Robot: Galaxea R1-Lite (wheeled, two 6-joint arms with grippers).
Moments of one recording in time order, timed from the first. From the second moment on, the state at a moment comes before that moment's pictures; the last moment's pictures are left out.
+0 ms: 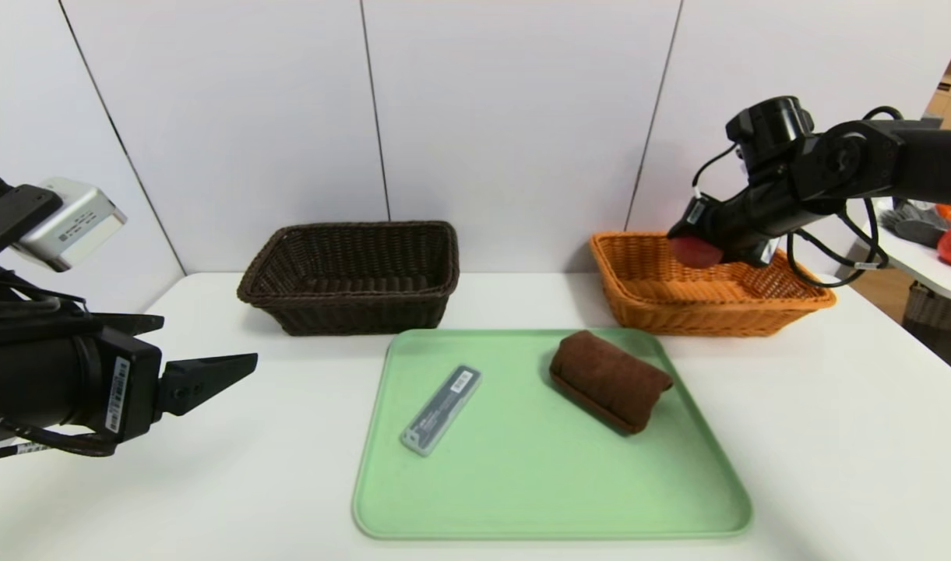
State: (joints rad) left arm -0.39 1.13 -0.88 0.20 0.09 0.02; right arm 0.10 2.14 -1.95 0.54 -0.09 0.60
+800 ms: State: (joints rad) left arm -0.39 1.14 -0.89 0.20 0.09 0.02; right arm 0.09 2.14 -1.95 0.56 -0.09 0.57
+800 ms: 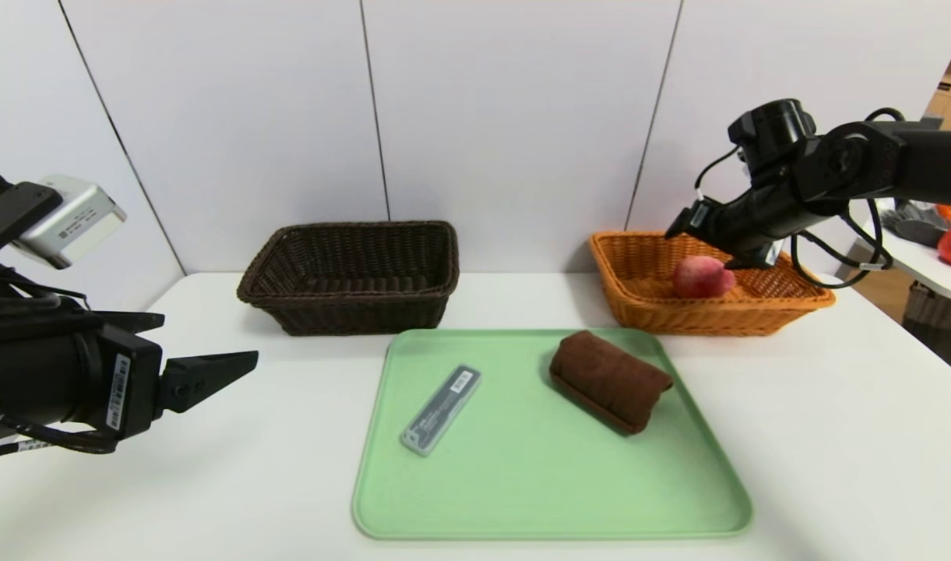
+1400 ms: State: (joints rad) left arm -0.40 1.13 -0.91 0.20 0.12 0.04; right arm 0.12 1.86 -1.91 0.78 -0.09 0.06
